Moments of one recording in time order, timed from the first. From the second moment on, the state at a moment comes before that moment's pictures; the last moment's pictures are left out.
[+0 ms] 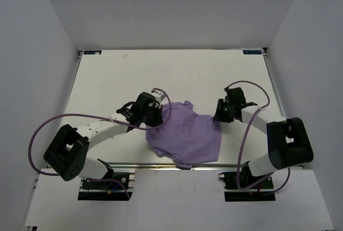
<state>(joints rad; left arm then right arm) -0.67 1.39 0.76 -0.18 0.12 -0.32 0.26 1.45 0.69 -0.26 -0.15 0.38</state>
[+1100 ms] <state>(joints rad) -0.68 1.20 1.43 -0.18 -0.14 -0.08 0.34 1.13 1.62 -0.32 0.03 0.29</state>
